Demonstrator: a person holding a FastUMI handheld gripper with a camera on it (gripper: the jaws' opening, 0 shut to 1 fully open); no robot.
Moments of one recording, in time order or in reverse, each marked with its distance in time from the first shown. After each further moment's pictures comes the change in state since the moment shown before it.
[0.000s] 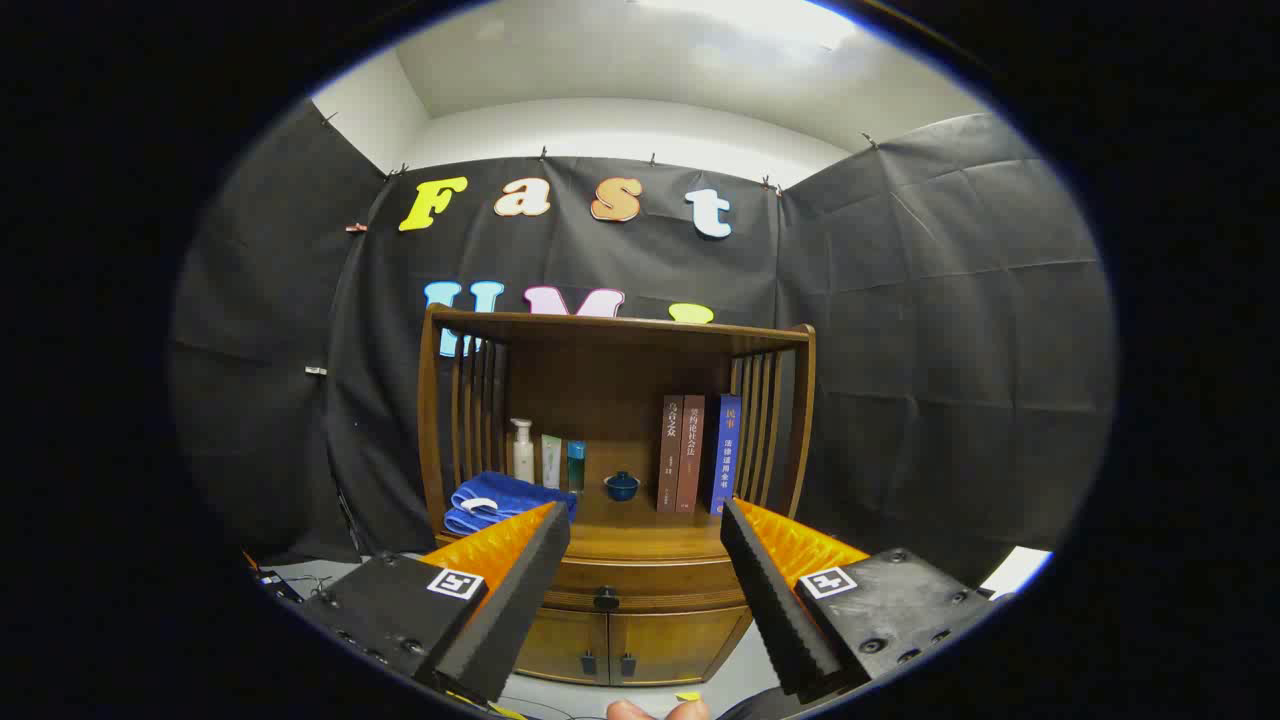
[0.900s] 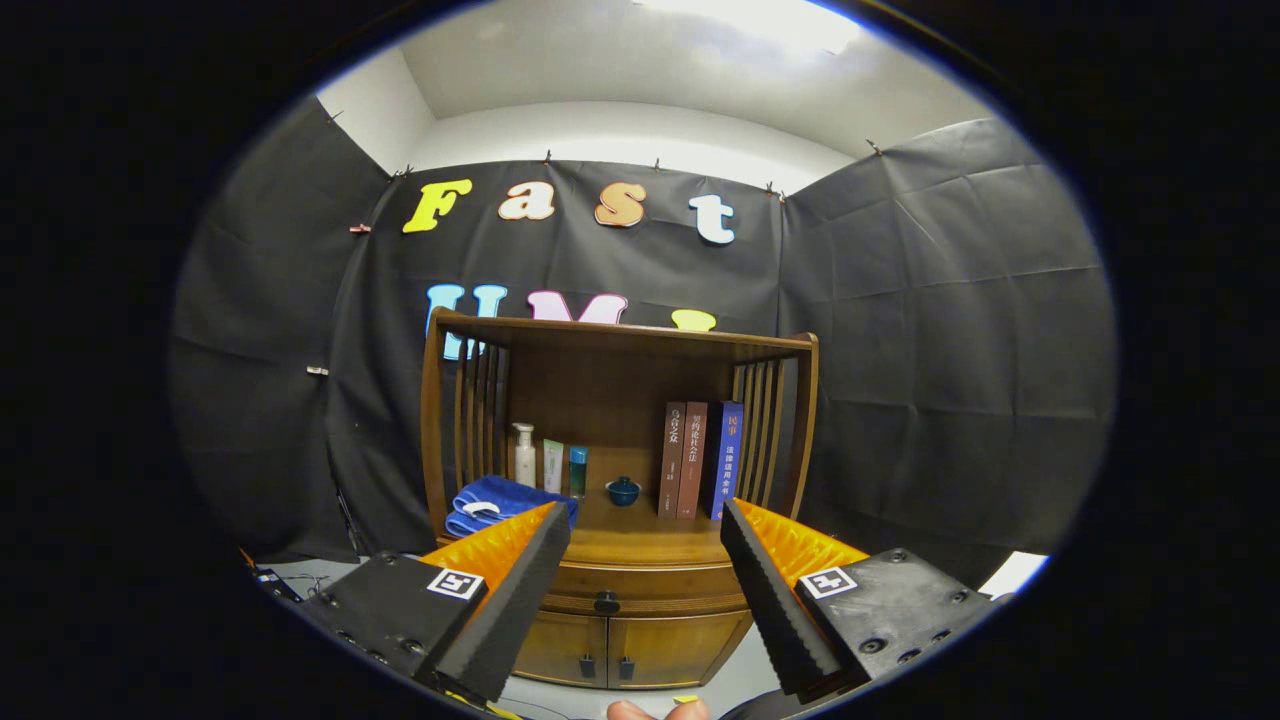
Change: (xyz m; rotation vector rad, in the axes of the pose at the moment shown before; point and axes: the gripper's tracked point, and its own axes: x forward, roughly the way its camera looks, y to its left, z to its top) arm 0.000 0.002 0.001 -0.007 -0.017 0.008
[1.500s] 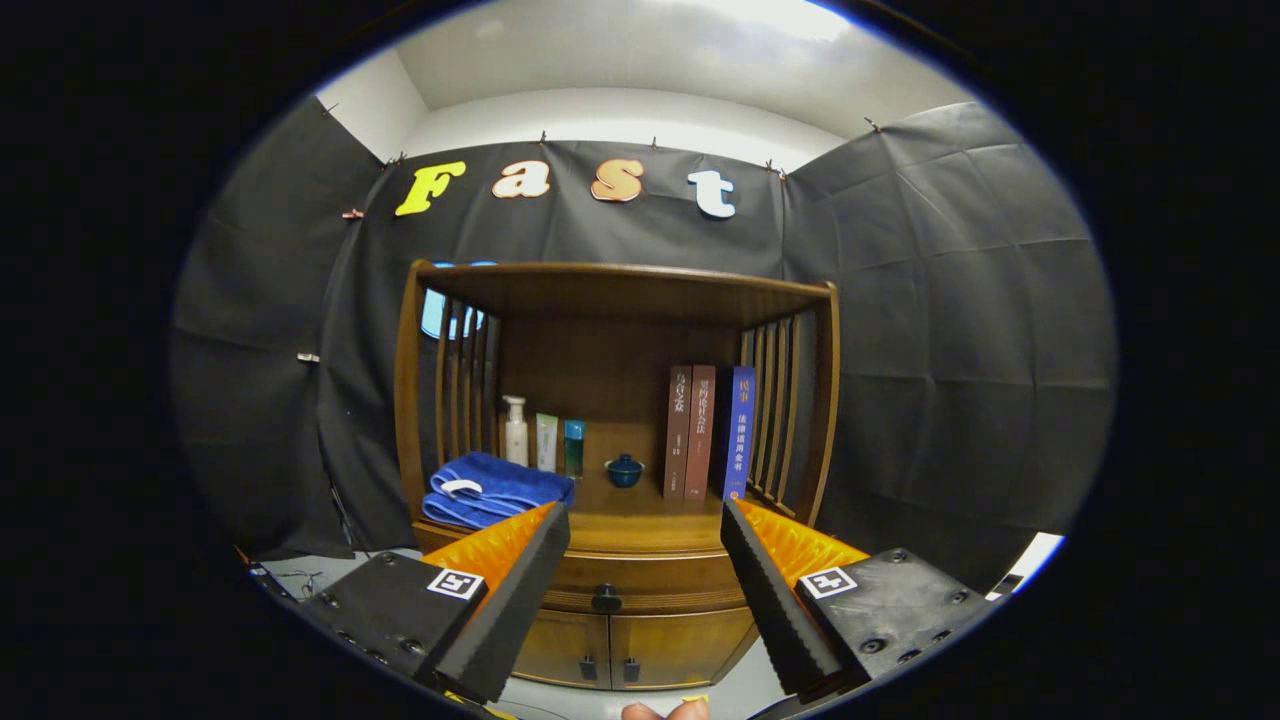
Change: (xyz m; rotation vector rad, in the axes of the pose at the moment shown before) arm 0.063 0.001 -0.075 0.017 0.046 -0.006
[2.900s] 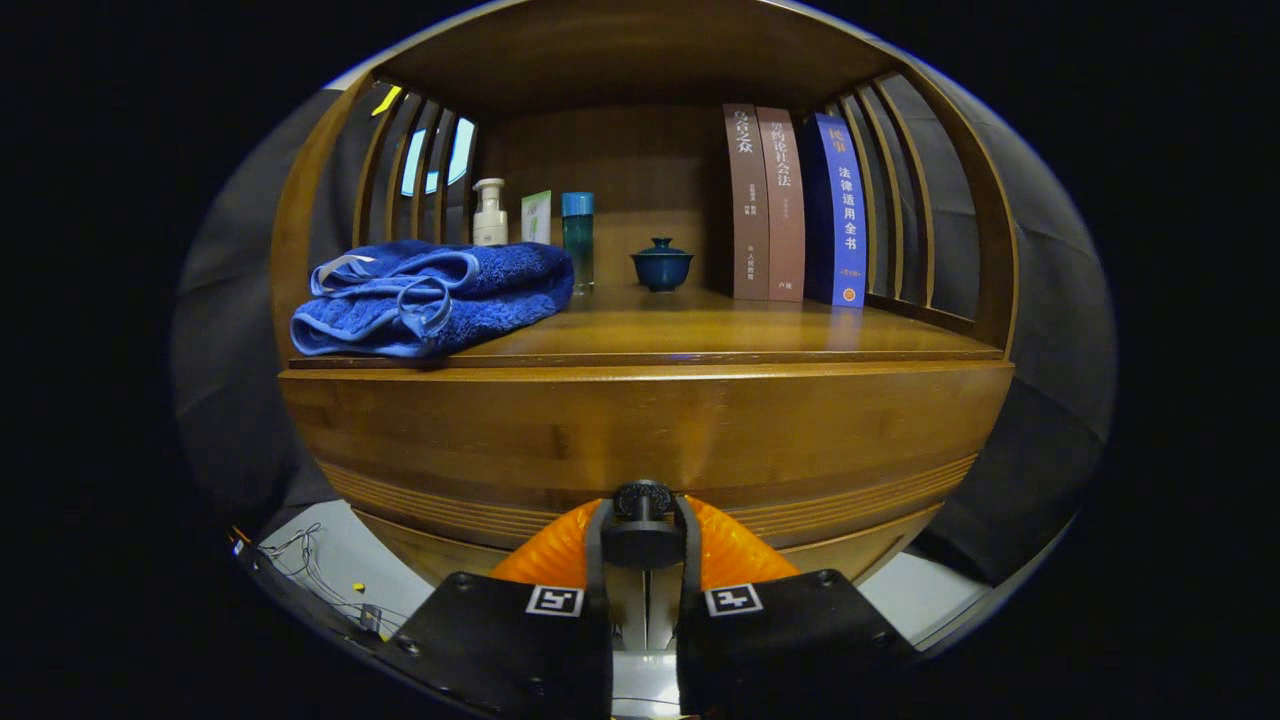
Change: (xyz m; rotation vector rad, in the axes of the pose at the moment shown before) arm 0.144 0.048 -0.253 0.049 0.390 0.079
